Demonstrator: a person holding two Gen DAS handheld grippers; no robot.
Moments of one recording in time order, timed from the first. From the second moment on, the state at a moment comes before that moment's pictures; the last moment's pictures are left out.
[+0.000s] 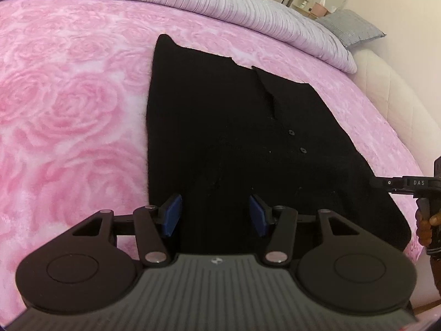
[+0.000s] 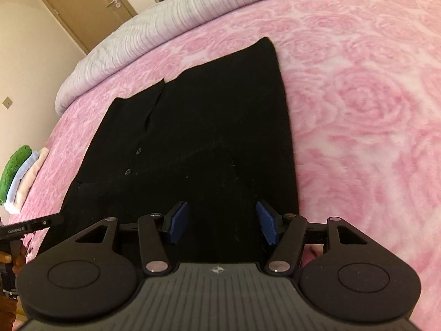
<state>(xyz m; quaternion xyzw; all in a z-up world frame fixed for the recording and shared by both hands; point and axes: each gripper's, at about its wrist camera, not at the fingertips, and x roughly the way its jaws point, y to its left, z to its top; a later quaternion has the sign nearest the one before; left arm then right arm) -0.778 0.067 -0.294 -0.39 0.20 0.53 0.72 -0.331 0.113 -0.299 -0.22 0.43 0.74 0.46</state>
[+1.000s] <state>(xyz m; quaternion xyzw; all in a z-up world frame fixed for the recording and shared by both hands) -0.777 0.071 -0.289 -0.32 0.21 0.58 0.72 -0.346 0.123 -0.294 -0.24 0.38 0.70 0.55</state>
